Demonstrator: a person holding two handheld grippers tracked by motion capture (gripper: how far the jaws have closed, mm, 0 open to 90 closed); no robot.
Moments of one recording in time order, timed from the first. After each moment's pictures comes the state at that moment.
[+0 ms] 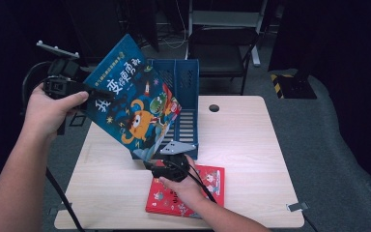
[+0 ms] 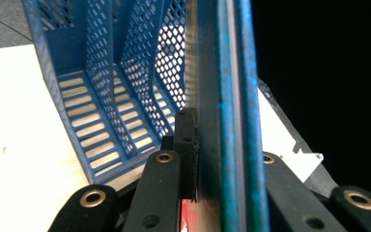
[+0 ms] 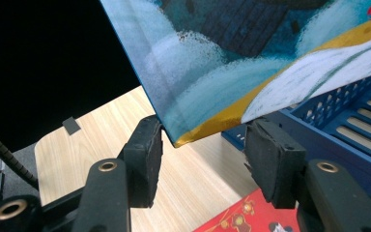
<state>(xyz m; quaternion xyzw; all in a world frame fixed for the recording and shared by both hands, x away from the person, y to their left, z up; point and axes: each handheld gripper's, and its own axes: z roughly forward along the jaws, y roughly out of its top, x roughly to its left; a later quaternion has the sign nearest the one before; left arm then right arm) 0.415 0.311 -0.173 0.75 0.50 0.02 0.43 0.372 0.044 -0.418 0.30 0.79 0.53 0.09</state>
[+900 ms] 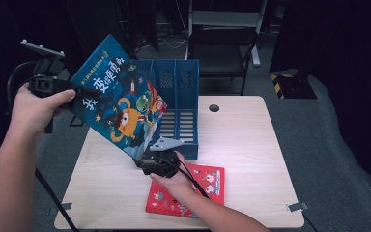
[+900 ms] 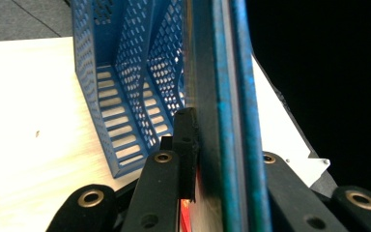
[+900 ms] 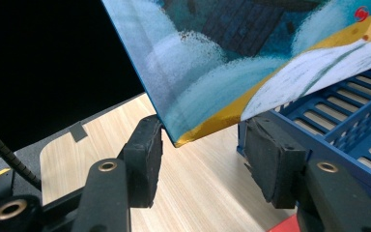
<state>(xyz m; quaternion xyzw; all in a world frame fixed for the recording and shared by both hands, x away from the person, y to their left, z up) 0.418 0.338 -0.174 0.73 0.54 0.03 0.42 0.385 0.071 -0.419 0.28 0.80 0.53 0.07</state>
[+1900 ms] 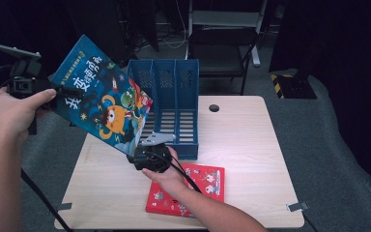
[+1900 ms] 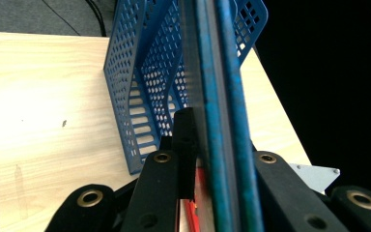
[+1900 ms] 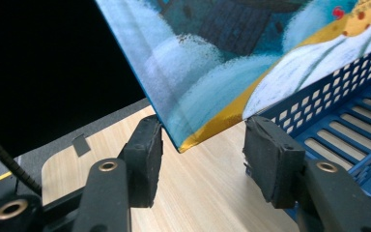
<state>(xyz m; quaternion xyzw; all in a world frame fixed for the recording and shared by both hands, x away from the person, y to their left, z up) 0.416 0.380 -0.179 0.69 0.58 0.04 0.43 0.397 0.092 -0.412 0.27 0.79 0.54 0.06</state>
